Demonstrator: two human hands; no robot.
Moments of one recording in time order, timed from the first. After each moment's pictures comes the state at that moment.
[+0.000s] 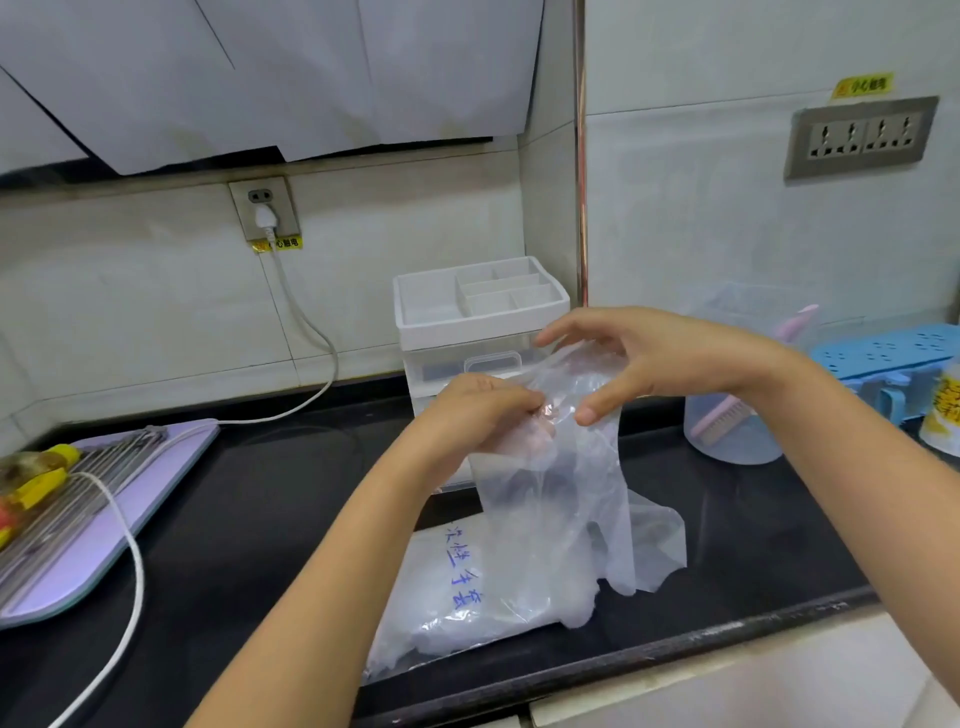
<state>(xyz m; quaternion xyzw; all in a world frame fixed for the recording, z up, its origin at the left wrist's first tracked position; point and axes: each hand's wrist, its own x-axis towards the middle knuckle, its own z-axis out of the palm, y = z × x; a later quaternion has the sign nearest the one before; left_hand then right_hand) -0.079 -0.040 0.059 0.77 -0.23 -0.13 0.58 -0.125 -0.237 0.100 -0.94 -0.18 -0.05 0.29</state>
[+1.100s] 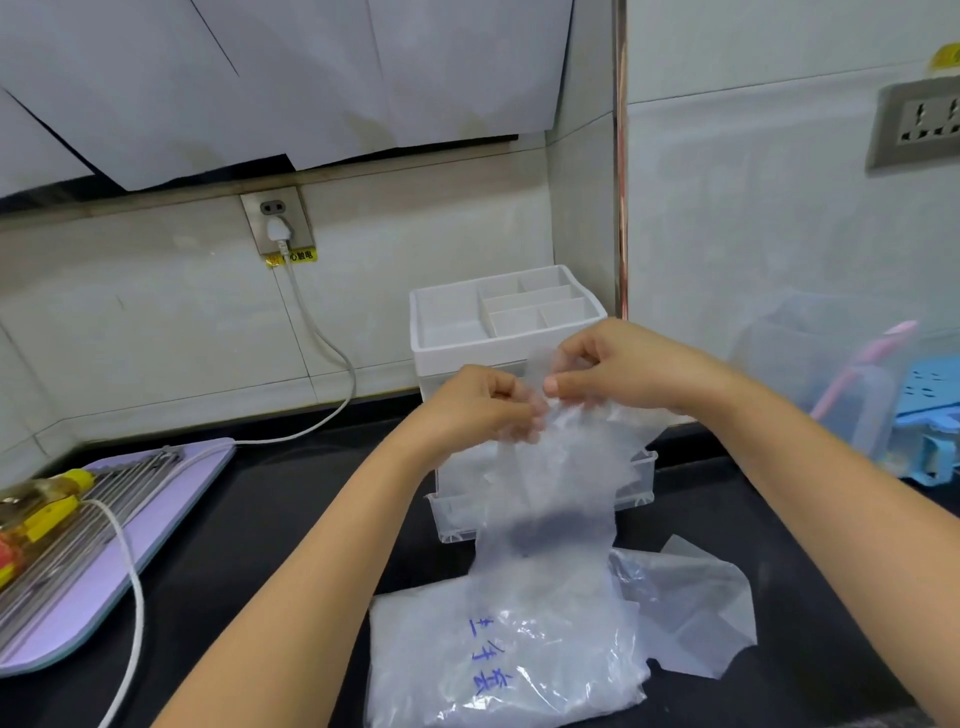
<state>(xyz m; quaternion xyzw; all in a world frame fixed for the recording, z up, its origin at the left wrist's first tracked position) -0.010 -0.036 0.071 0.84 -0.26 -0.09 0.47 -0.044 -0.217 0.088 -0.92 -0.13 -0.08 0.37</state>
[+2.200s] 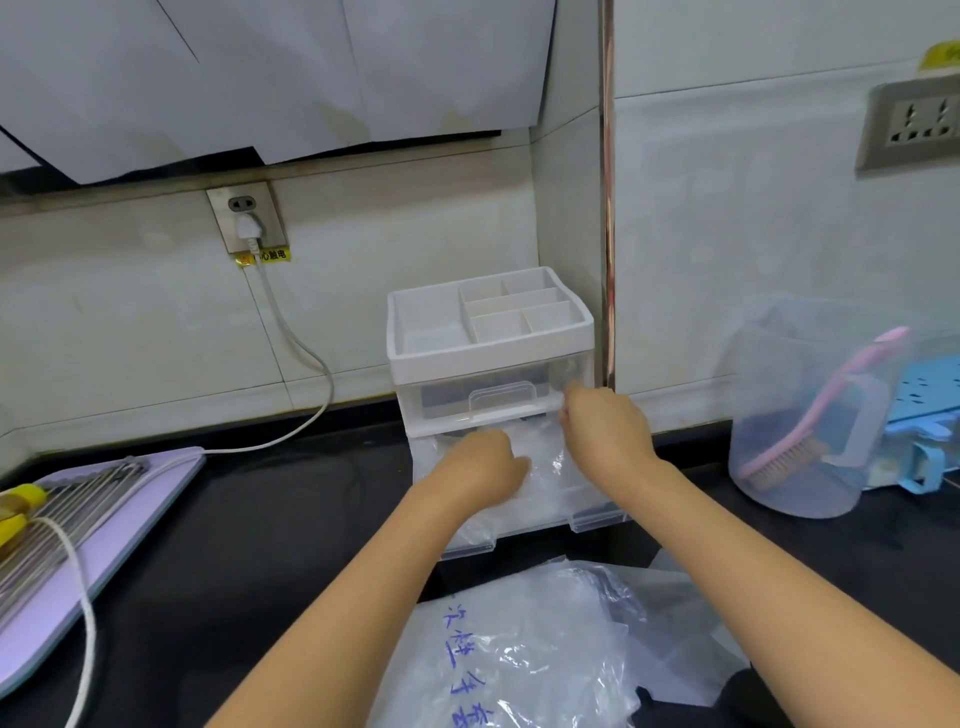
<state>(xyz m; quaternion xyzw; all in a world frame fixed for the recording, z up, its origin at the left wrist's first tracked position) 0.021 -0.072 0.017 0.97 -0.19 -0.07 0.14 -0.001 -0.207 0.009 -0.97 0.10 -0.20 0.07</state>
